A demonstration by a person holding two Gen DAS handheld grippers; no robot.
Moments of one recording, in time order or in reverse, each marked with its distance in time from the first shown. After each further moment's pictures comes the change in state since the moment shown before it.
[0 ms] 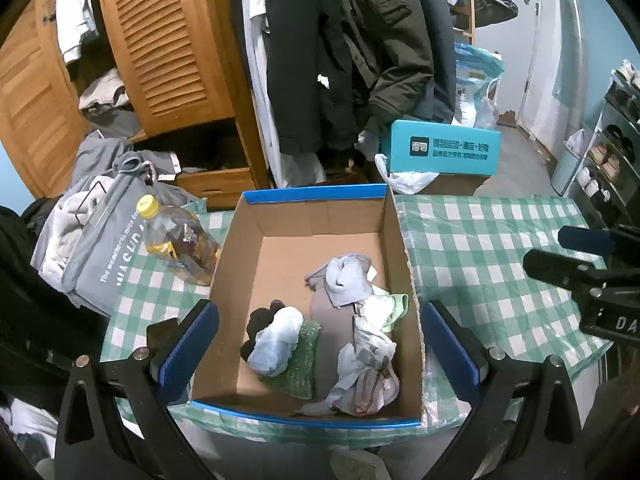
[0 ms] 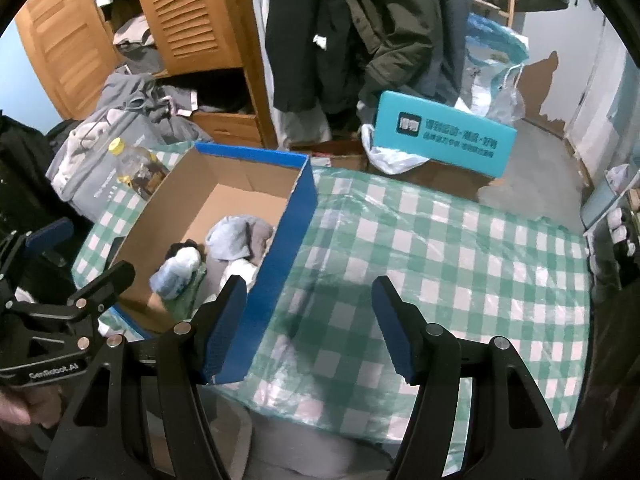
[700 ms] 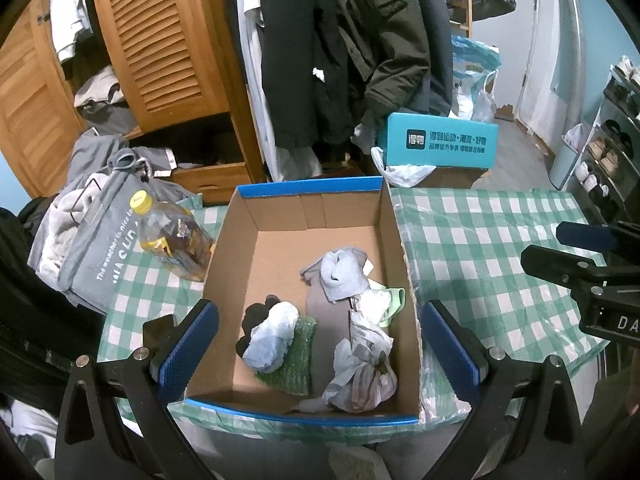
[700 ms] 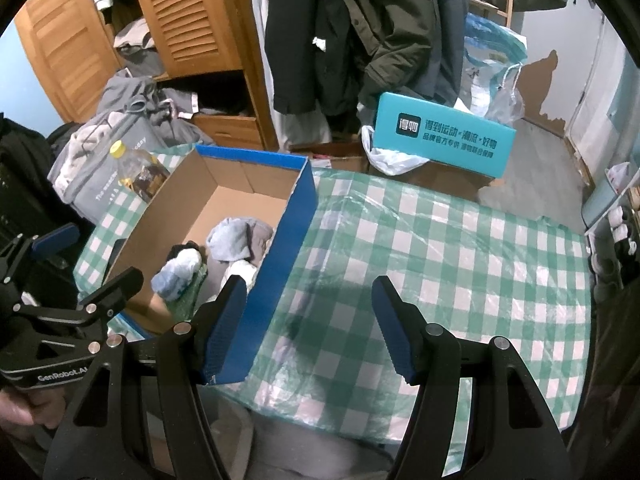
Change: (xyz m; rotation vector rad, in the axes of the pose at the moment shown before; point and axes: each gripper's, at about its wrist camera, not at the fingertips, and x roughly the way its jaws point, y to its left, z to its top) left arm 0.004 -0.004 -0.003 0.007 0.020 -0.009; right arm 0.002 0.000 -0.001 0.003 0.009 0.006
